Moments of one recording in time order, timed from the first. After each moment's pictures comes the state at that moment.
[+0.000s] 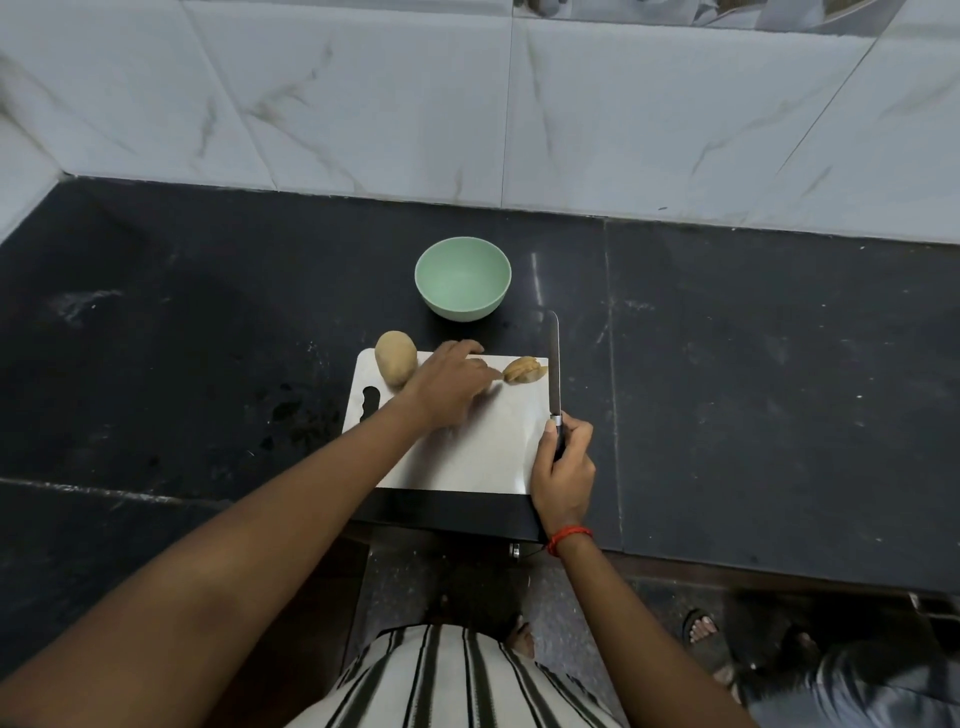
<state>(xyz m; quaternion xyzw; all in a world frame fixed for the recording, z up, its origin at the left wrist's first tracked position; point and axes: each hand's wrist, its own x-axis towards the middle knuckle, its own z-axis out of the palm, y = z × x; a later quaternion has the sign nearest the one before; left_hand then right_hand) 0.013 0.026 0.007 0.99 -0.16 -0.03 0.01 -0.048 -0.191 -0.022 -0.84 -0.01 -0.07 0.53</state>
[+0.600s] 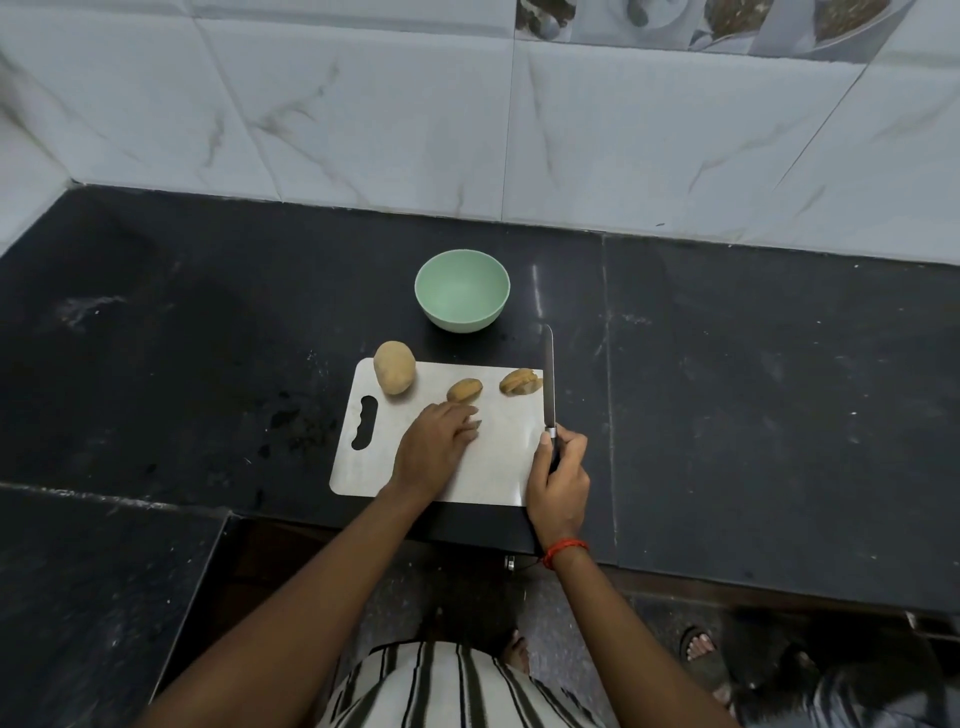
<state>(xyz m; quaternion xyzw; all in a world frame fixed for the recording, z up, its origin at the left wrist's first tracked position) -0.057 -0.003 -0.035 0.94 0.08 0.12 0.31 -0.049 -0.191 -0.019 -0.84 -0.02 -0.05 0.54</state>
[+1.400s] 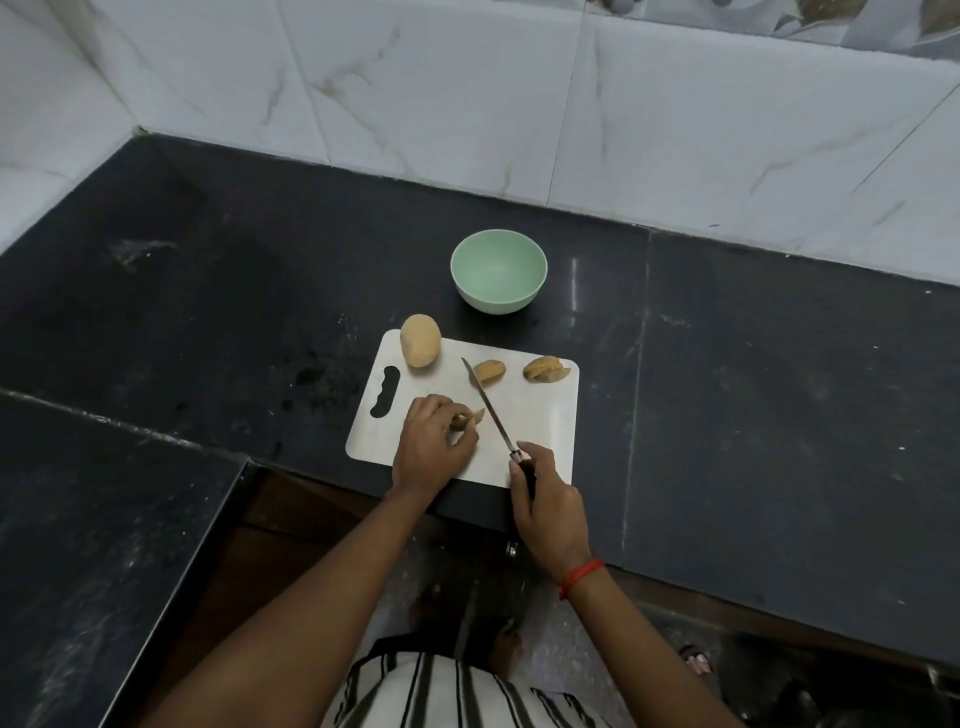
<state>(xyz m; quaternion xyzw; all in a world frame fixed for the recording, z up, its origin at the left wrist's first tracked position) -0.092 -0.013 -0.043 0.90 0.20 0.18 0.34 -0.071 -0.207 -0.033 -0.87 -0.26 0.02 0.42</state>
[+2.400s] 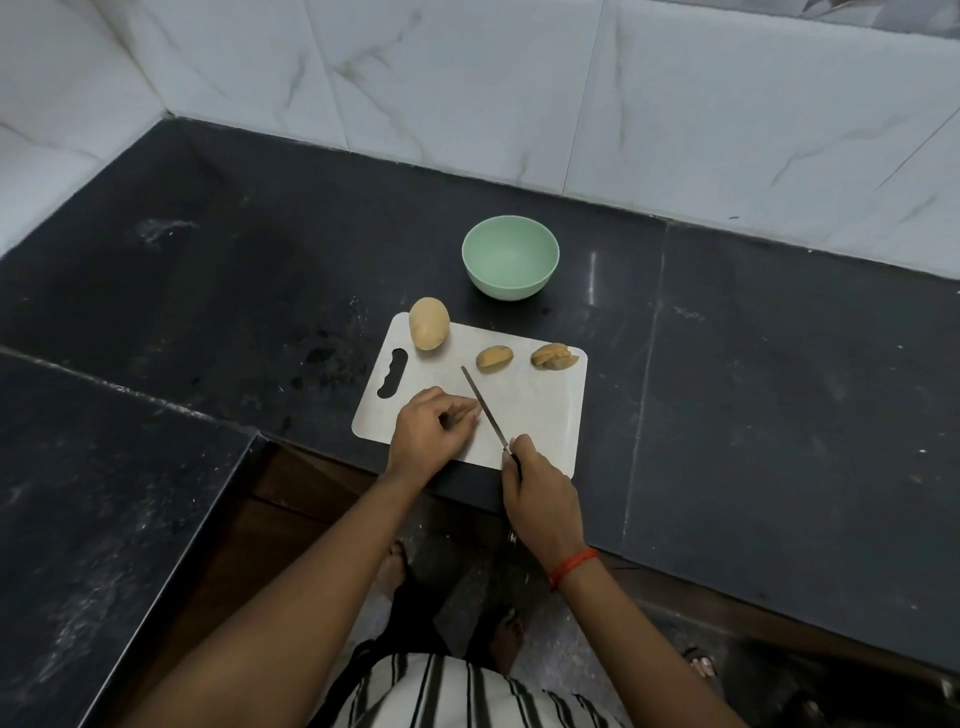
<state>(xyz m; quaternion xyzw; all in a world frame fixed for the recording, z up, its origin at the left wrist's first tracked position) -0.104 -0.013 -0.034 0.88 0.21 0.19 0.37 -0.077 -0.198 -0.028 -0.90 -0.28 0.07 0.31</state>
